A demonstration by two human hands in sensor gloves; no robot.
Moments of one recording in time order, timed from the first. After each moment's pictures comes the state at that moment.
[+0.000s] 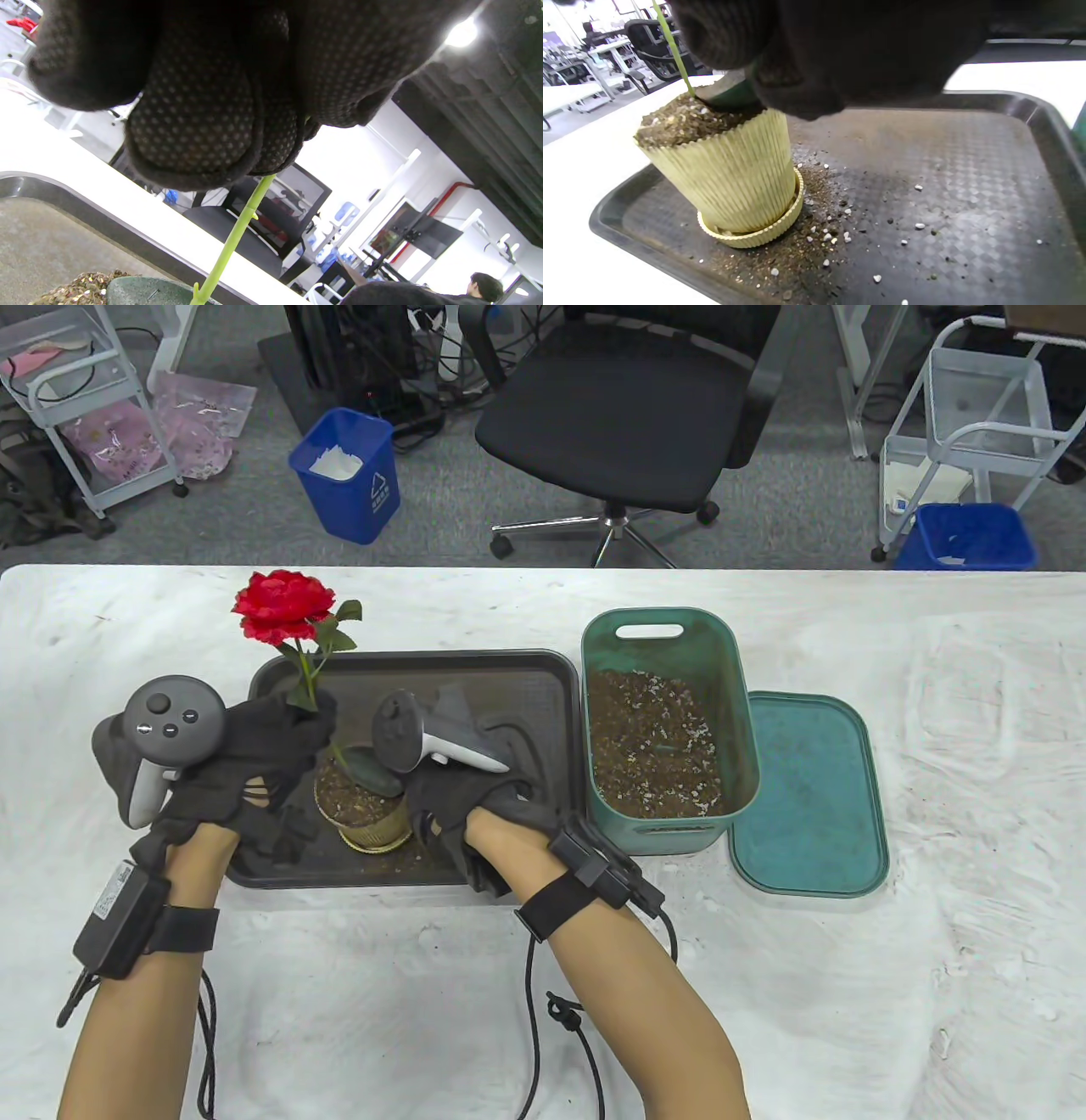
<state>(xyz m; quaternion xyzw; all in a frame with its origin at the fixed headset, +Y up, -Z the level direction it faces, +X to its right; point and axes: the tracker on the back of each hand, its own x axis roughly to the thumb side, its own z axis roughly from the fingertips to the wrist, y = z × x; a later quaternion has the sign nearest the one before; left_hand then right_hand) -0.316 -0.591 -0.301 0.07 -0.03 0.33 0.94 -0.112 -0.634 -0.315 0.21 0.20 0.96 0.06</state>
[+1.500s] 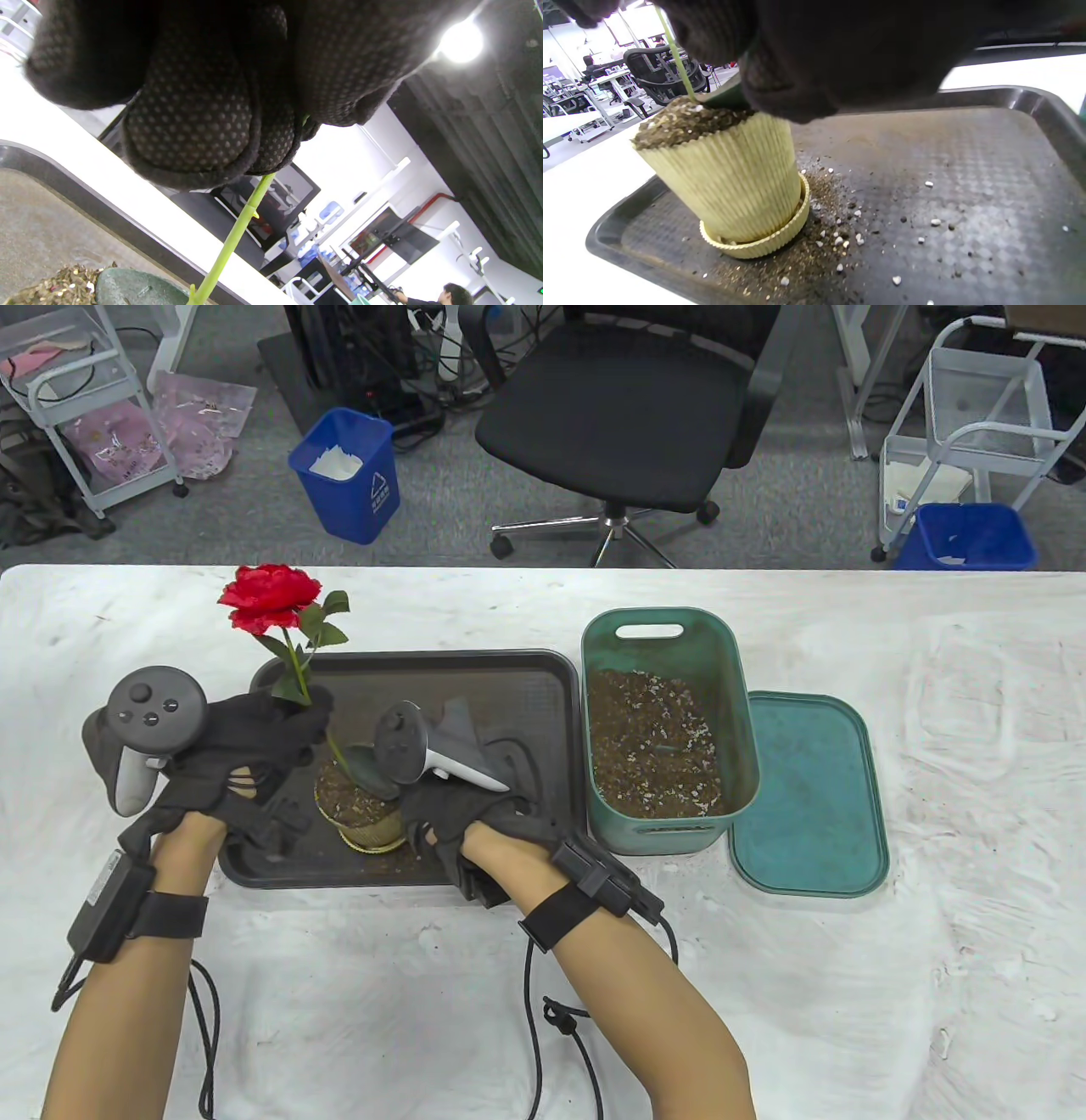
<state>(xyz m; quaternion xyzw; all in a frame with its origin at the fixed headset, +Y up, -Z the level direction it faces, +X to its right) -0.330 -0.601 -0.317 0.05 -0.04 0.38 0.92 -0.104 -0.644 -0.308 0.19 0.17 0.96 0.12</state>
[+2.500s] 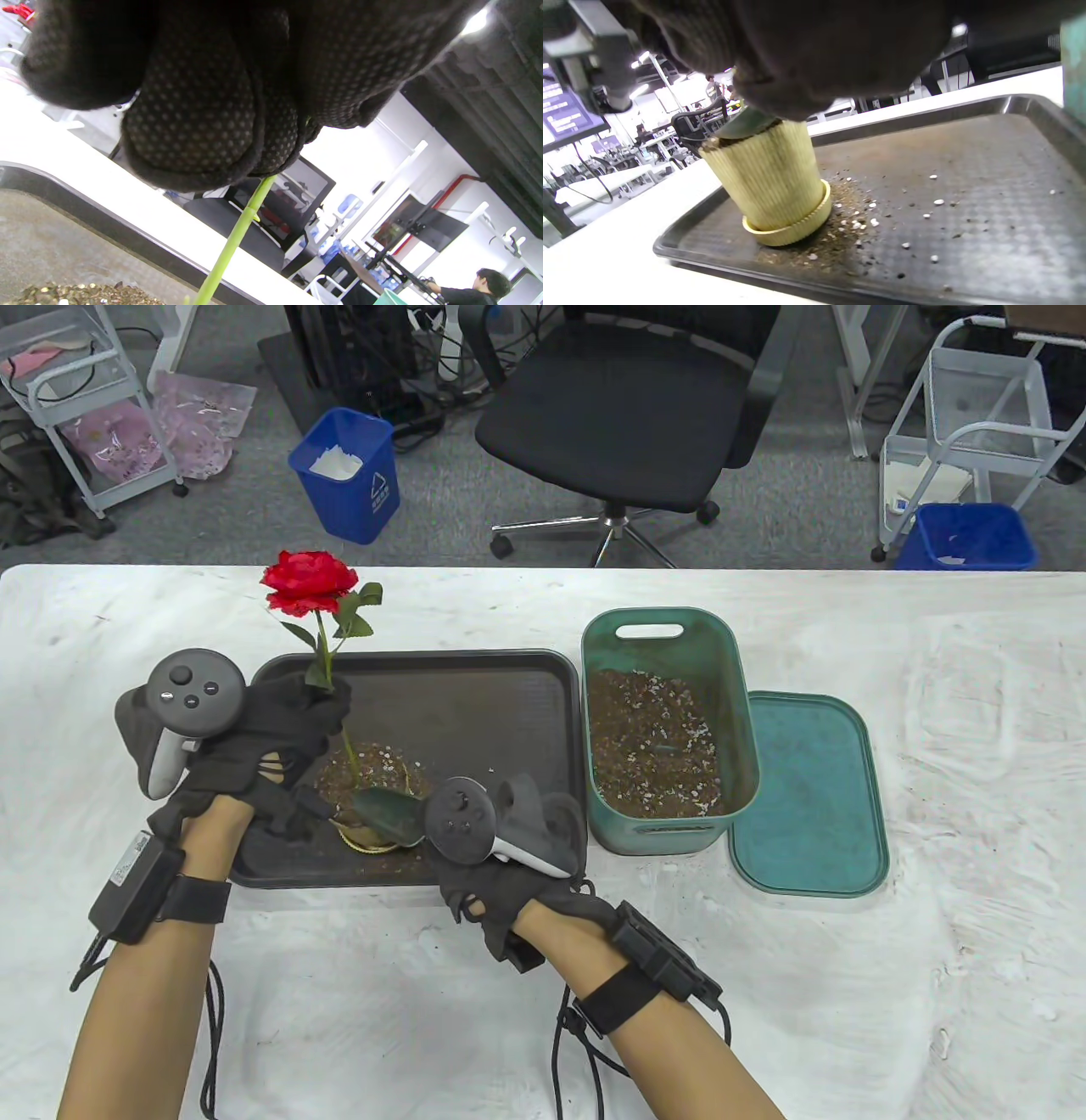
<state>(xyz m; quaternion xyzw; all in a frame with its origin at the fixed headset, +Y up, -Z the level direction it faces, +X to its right) -0.308 -0.593 -0.326 0.05 -0.03 0.33 0.94 -0.063 -0.644 -0.251 0.22 0.10 0.95 0.21</state>
